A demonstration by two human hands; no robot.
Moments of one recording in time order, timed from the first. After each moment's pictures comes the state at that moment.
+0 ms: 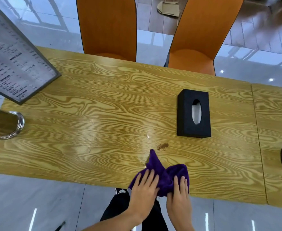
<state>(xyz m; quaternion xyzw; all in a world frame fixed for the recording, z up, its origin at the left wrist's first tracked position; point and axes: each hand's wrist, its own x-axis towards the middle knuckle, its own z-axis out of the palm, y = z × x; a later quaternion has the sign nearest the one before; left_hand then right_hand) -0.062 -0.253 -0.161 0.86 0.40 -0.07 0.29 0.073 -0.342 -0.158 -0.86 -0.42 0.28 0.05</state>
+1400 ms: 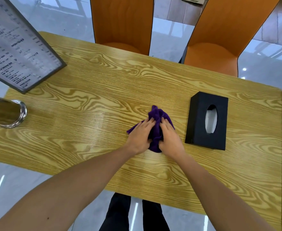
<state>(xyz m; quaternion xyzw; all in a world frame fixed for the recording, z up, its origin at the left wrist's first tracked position) -0.009 -0.040 -0.179 0.83 0.43 0.00 0.36 0.151 -0.095 -0.172 -0.72 -0.60 0.35 0.09</state>
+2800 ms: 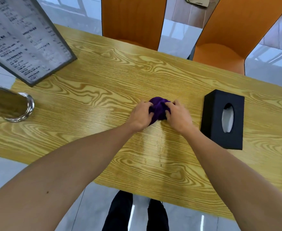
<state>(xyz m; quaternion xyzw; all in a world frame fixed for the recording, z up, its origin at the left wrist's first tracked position) -0.039 0.034 -0.166 0.75 0.54 0.06 0.38 0.134 -0.011 -0.168 -0.75 -0.62 0.23 0.04</state>
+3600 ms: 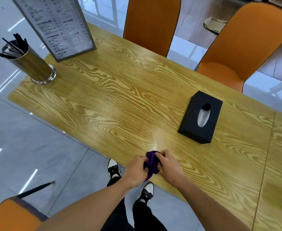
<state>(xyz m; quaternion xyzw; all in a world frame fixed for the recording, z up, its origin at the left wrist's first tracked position) -0.003 -0.260 -0.144 0.63 0.62 0.02 0.47 0.173 -0.259 -0.158 -0.61 -0.71 0.34 -0.07</state>
